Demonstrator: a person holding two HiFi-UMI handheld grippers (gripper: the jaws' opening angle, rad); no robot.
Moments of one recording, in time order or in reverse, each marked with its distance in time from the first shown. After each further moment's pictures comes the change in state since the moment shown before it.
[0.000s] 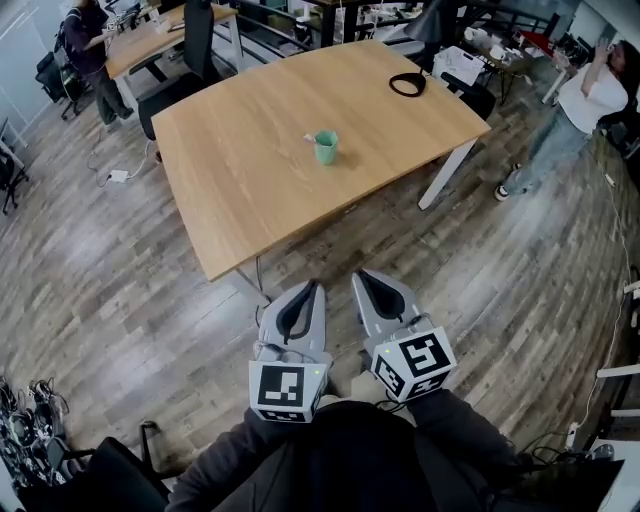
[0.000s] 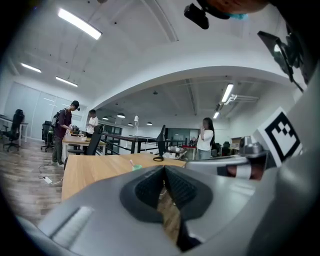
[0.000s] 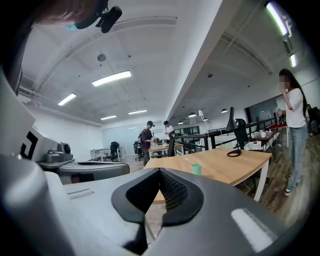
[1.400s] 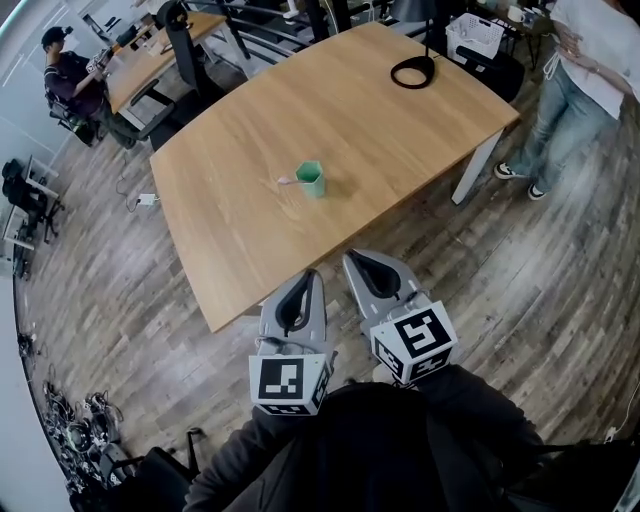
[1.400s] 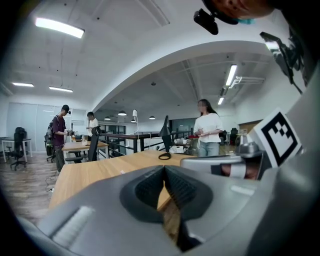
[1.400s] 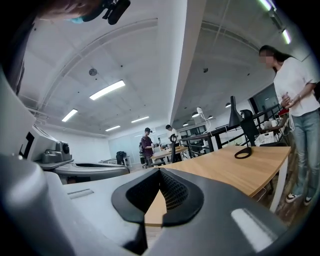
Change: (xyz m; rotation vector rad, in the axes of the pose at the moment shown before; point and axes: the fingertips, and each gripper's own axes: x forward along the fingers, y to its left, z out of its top) left arm 0.176 -0.007 0.027 0.102 0.096 0.088; right arm 0.100 -0.147 0.038 0.100 -0.058 0.123
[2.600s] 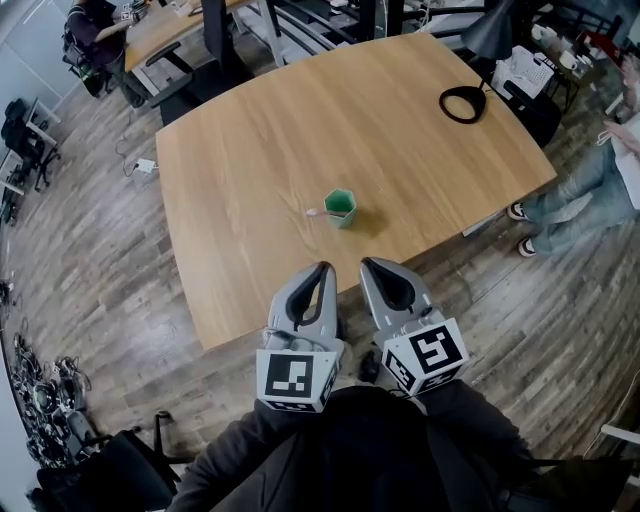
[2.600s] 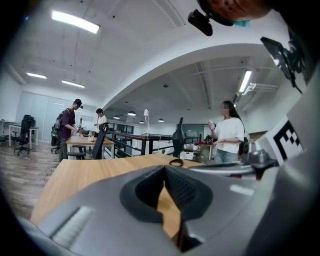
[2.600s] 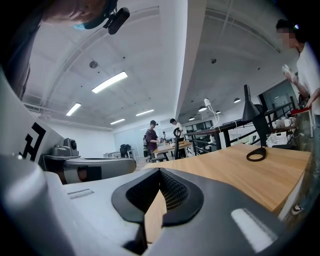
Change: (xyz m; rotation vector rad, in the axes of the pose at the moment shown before) left arm 0.091 0.074 0.010 -0.103 -0.050 0.071; right arm 0.100 -0.037 0.004 -0.049 0.070 0.064
